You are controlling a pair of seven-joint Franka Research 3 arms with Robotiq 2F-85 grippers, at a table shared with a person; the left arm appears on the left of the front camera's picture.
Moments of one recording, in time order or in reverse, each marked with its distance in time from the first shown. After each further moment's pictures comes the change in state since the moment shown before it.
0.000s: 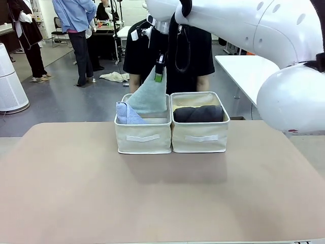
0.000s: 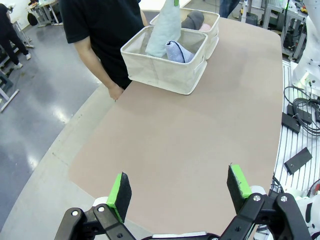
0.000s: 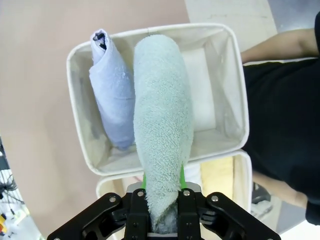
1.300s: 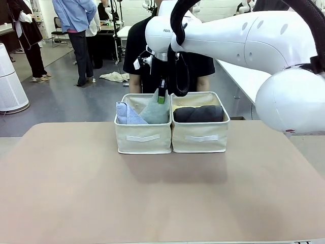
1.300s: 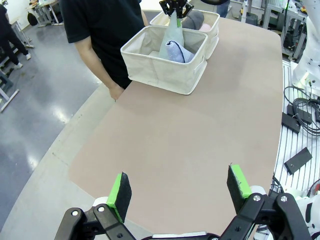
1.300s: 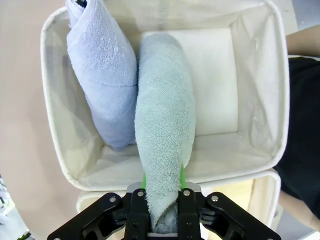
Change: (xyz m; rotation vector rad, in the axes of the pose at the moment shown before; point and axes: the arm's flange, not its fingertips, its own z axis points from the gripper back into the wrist) left arm 0.000 0.000 0.000 0.000 0.000 0.000; right arm -0.016 -0.004 -0.087 0.066 0.072 0.059
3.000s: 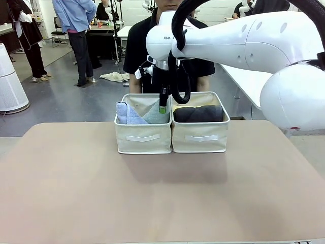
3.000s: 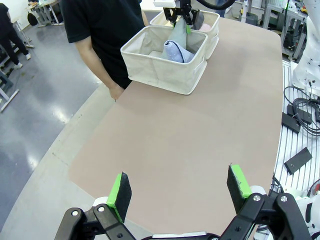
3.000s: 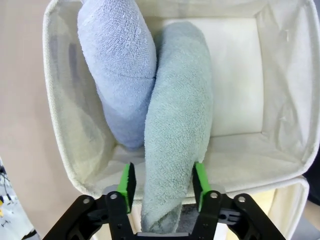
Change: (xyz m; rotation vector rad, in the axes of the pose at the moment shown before) left arm 0.000 0.000 0.000 0.000 0.000 0.000; right arm -0.007 0.010 -0.028 0.064 0.024 -0.008
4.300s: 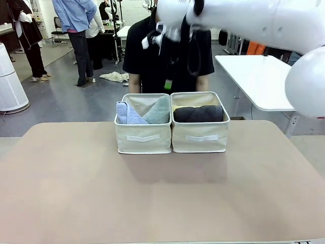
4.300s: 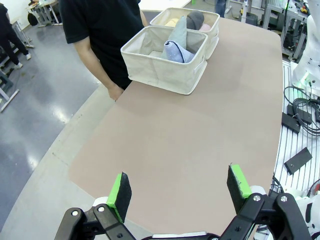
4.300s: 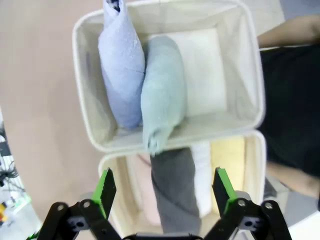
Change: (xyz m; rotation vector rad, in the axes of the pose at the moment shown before) left arm 0.000 0.000 0.000 0.000 0.000 0.000; right arm -0.033 0.014 0.127 -0.099 -0.089 -0.045
